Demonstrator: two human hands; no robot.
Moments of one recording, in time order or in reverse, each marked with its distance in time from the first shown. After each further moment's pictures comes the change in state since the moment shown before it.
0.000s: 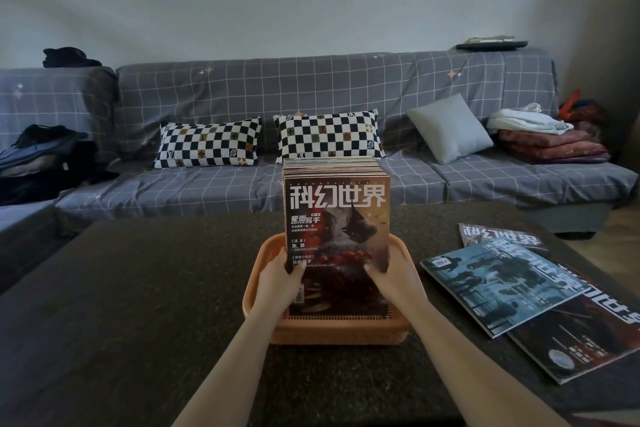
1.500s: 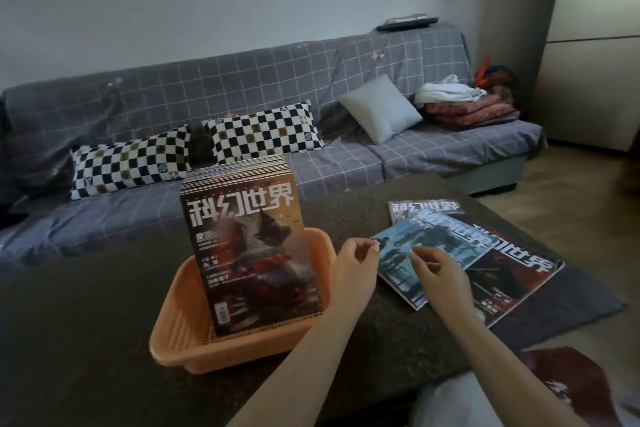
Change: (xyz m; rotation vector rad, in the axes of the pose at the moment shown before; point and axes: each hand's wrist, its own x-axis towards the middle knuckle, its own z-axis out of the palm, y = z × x) left_hand -0.052 0.151 0.165 -0.436 -0.200 0.170; right_hand -0.055 0.090 -0.133 0.171 0.340 0.200
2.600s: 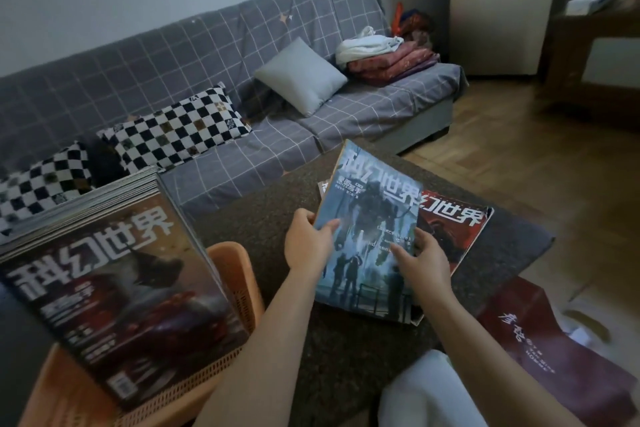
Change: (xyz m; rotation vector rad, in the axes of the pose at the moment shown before) left_hand 0.075 0.012 0.086 0.397 0.002 -0.051; right_hand 0.040 0.075 -0.039 0.216 0.148 0.408
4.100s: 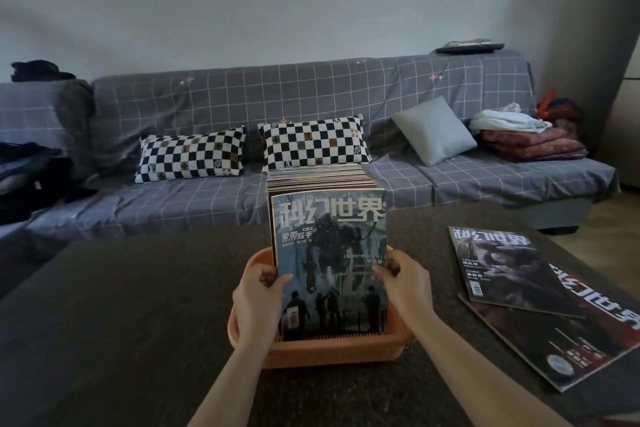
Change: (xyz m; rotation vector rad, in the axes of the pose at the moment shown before) left_hand -0.079 -0.196 -0.245 -0.230 0.504 -0.145; right_hand -0.129 -0.076 0.184 -0.276 -0.329 -0.531
